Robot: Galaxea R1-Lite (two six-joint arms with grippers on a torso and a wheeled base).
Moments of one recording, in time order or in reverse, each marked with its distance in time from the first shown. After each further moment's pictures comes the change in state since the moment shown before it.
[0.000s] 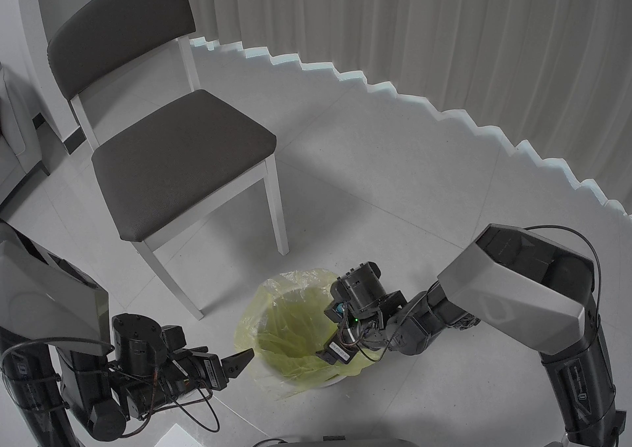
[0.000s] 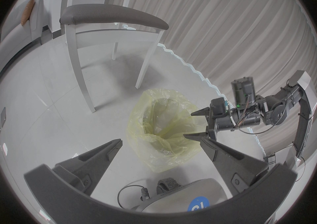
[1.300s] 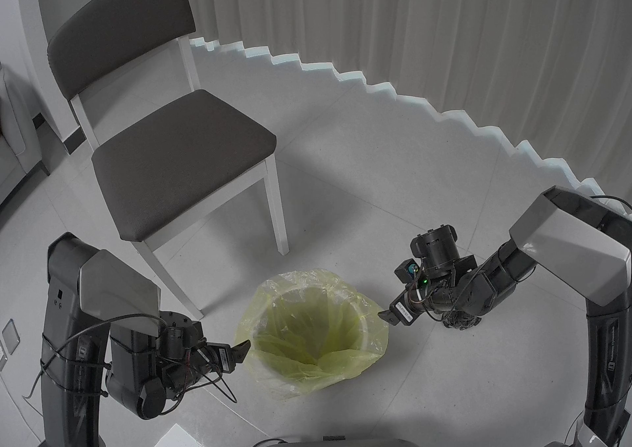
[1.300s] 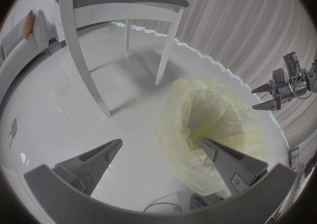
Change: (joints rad) left arm 0.115 0.353 -0.283 0.000 0.081 0.158; right arm -0.251 -0.155 0.190 -0.097 -0.001 -0.087
